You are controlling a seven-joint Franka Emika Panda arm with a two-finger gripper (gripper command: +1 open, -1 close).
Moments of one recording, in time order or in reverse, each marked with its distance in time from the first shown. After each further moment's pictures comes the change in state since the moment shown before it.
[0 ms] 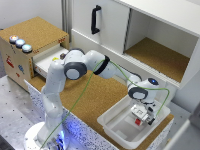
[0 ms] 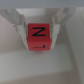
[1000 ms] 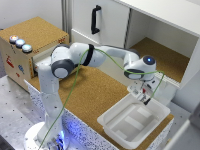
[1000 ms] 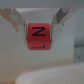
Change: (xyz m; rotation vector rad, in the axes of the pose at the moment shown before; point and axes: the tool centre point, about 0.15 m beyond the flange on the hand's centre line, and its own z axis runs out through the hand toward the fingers) arm 0.115 -0.108 -0.198 0.104 0.444 -0.026
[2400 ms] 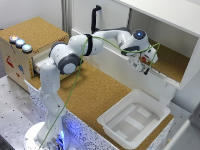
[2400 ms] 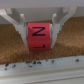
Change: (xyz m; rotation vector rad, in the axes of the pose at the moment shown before) arm 0.149 -0.128 0.022 -0.018 0.261 -0.035
